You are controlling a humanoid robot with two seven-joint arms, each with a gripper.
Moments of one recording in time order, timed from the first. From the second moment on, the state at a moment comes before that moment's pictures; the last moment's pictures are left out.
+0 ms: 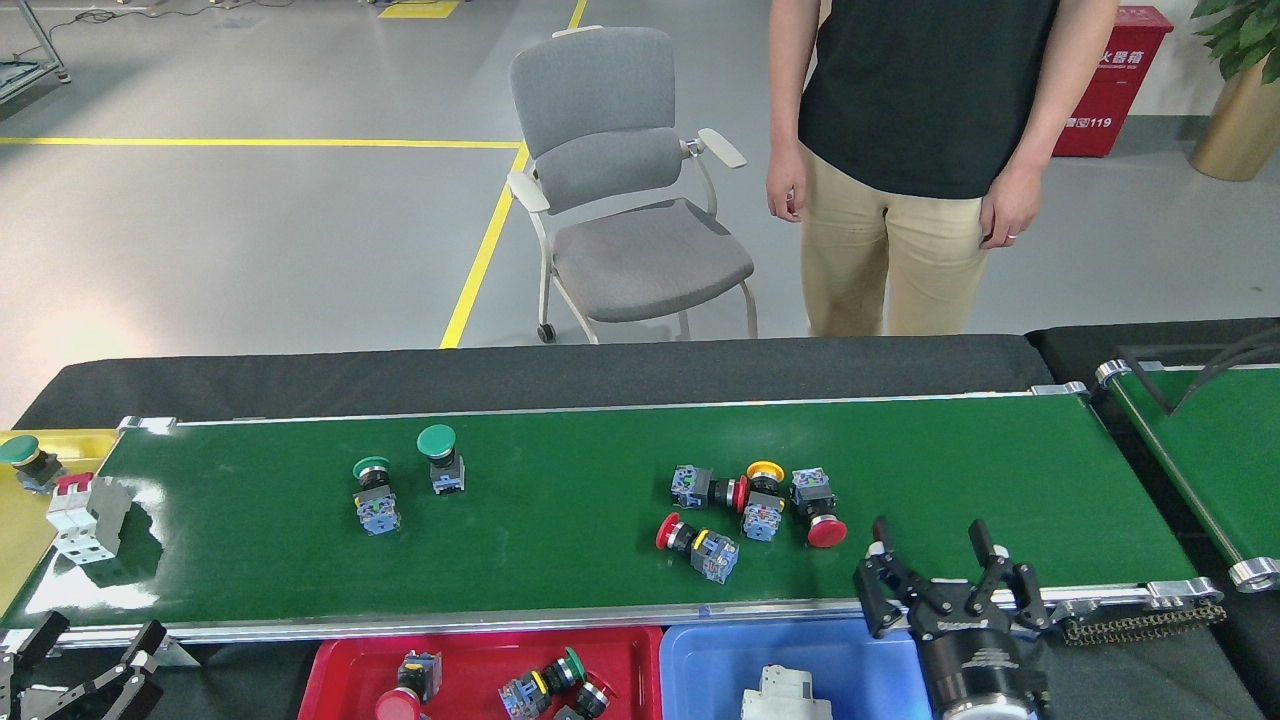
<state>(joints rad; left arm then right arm) 0.15 0.30 0.52 -1.36 -1.31 -0.74 0.06 0.17 0.02 0.14 -1.71 1.41 0.17 0.03</state>
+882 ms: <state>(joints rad) -0.24 0.28 0.20 -1.05 -1.39 -0.53 -0.01 -0.23 0.15 0.43 -1.28 1.44 0.27 0.08</state>
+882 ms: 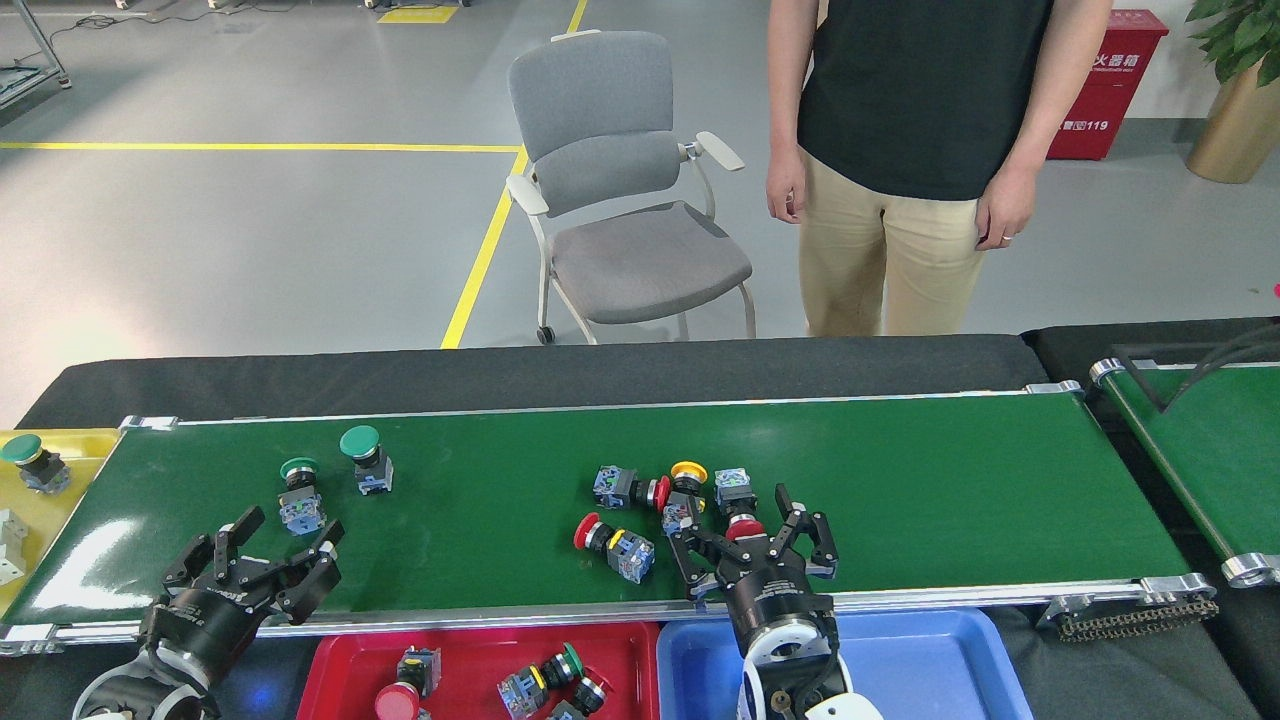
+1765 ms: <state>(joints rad) -0.21 0.30 0.07 -1.03 -1.49 -0.36 0.22 -0.24 0.15 0.45 -1.27 1.37 0.24 0.11</state>
